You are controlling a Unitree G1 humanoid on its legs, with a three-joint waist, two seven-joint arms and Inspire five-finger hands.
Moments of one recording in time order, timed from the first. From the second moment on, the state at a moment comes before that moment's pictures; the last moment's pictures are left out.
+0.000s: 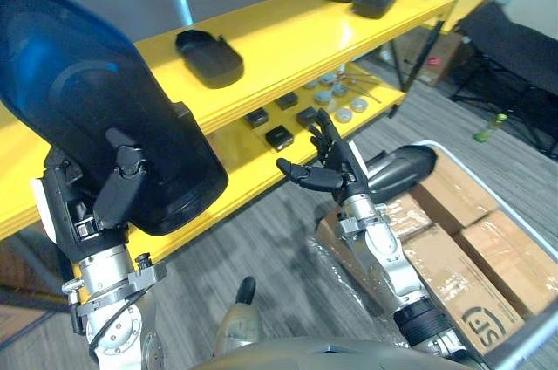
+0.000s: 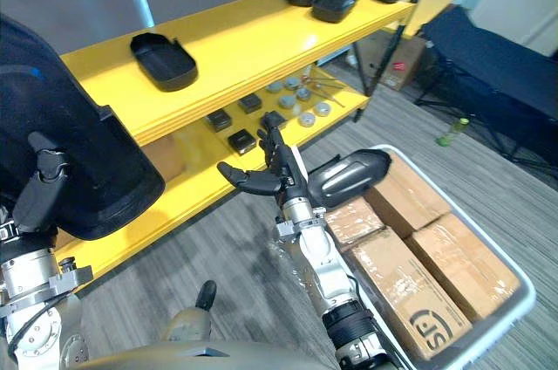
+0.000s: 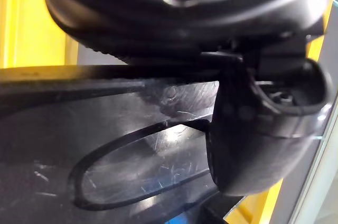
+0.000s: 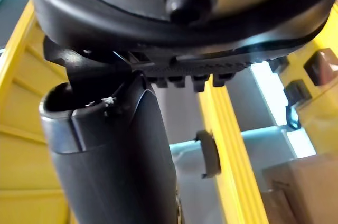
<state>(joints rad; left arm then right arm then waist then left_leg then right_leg) 0.43 0.00 0.21 -0.48 -0.25 -0.49 0.06 -0.09 -0.16 0.29 0.15 0.32 -0.27 -0.04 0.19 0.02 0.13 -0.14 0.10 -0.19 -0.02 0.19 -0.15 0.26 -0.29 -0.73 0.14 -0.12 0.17</state>
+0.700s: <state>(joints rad) 0.36 0.06 0.08 -0.48 -0.27 -0.52 0.01 -0.07 -0.10 0.25 0.00 0.28 -0.43 -0.08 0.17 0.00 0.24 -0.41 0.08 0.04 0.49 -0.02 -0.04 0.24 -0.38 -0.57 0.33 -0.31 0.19</state>
